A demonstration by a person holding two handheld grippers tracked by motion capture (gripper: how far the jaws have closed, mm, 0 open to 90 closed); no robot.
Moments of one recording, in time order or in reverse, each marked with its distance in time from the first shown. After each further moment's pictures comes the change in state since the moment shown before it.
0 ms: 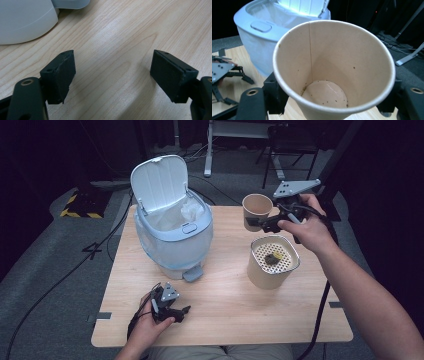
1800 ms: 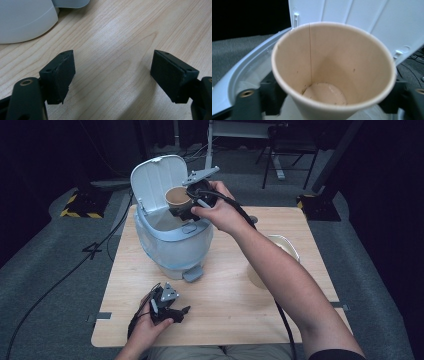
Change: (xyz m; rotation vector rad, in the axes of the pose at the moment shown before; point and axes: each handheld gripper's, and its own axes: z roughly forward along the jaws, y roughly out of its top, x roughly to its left) left arm 0.001 -0.001 -0.001 -0.002 0.000 0.002; right arm 0.060 0.090 0.174 0.004 0.084 -0.017
